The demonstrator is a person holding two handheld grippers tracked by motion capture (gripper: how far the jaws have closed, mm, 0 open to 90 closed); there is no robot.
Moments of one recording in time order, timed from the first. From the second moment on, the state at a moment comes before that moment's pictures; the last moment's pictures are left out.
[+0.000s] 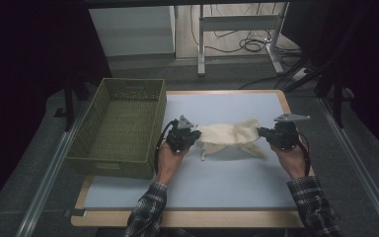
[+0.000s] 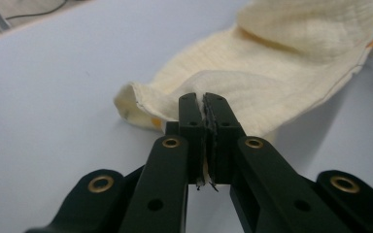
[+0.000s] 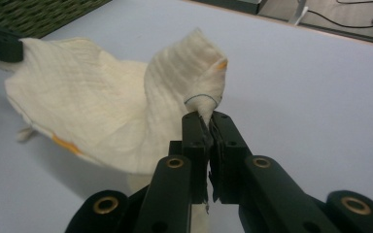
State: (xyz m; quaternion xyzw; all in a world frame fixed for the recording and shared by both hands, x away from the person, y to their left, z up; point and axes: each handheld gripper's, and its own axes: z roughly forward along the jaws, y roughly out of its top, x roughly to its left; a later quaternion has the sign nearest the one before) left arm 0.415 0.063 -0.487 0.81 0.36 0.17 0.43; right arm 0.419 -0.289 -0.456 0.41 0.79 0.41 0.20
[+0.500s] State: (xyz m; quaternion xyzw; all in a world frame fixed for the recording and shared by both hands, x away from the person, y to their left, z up) left arm 0.491 0.040 -0.488 0.81 0.42 0.20 0.36; right arm 0.480 -0.309 -0.460 0.48 0.76 0.38 0.19
